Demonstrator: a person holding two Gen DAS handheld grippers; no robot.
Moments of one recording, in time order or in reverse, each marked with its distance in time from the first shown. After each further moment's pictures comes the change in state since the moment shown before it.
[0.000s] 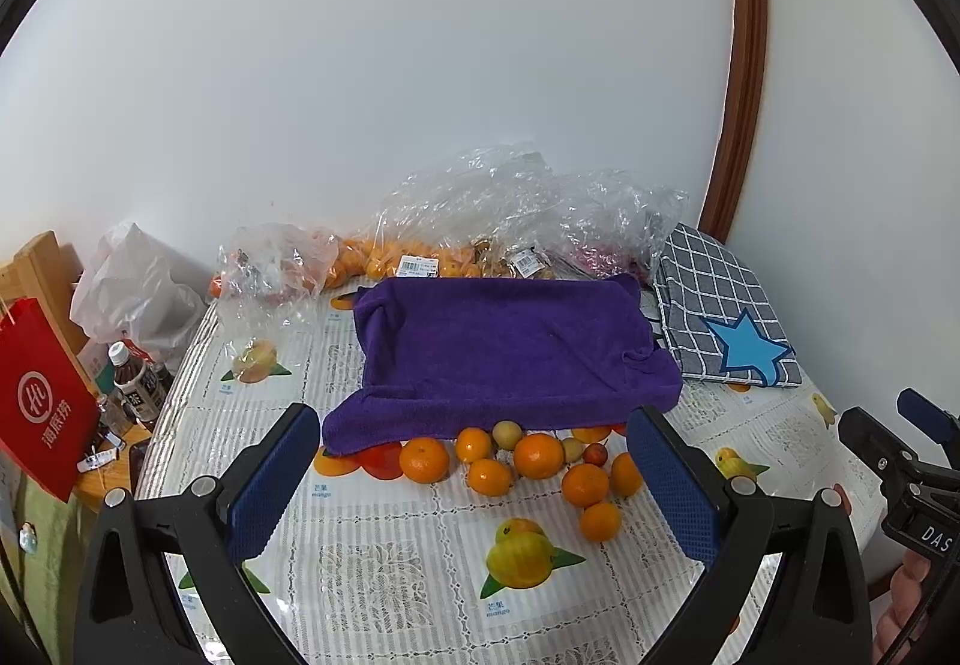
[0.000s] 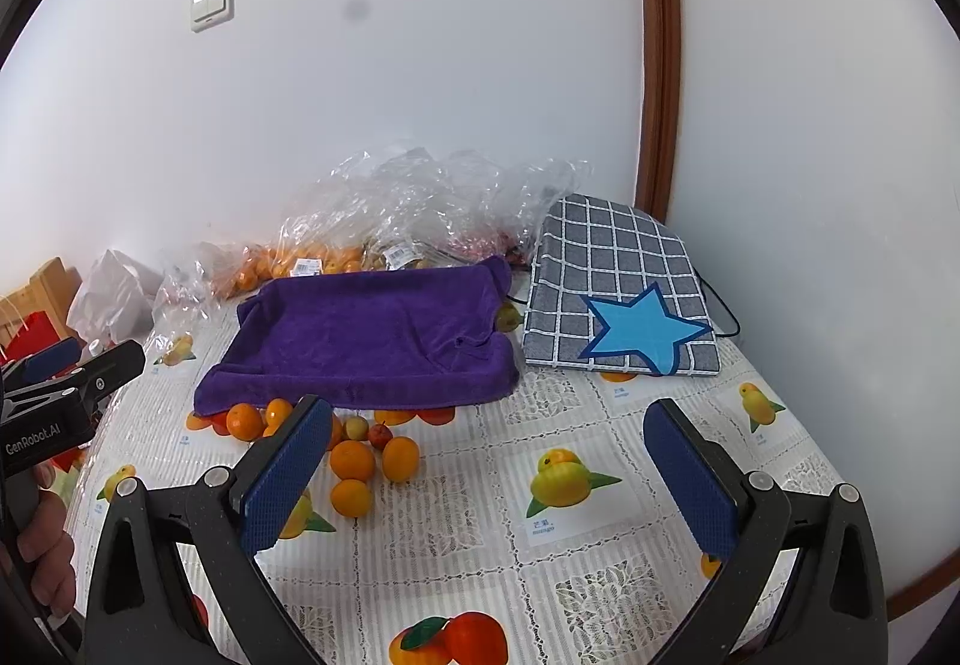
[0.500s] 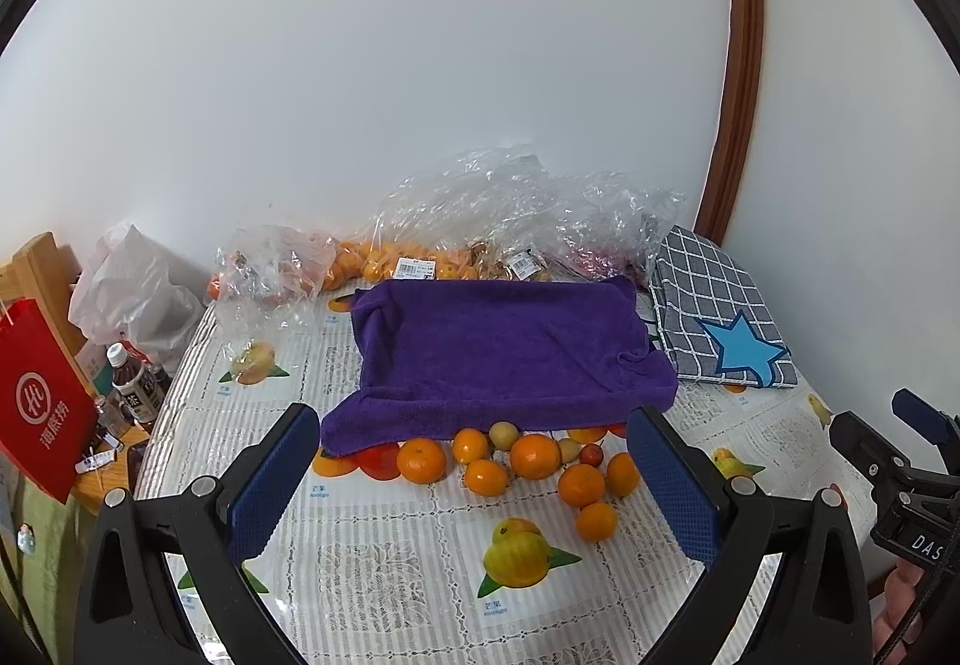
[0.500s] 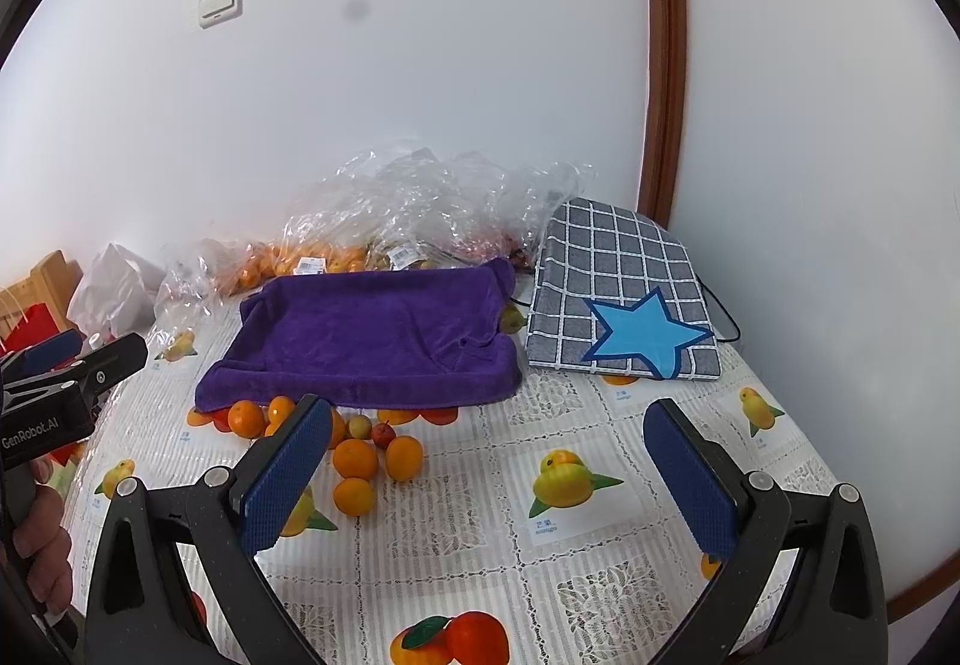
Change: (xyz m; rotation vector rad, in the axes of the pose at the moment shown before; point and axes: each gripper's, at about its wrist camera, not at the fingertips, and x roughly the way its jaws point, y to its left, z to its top) left arm 0.001 -0.003 0.002 -0.002 -0.002 -0.003; right arm -0.001 0.004 -0.002 -0.018 -0.012 0.001
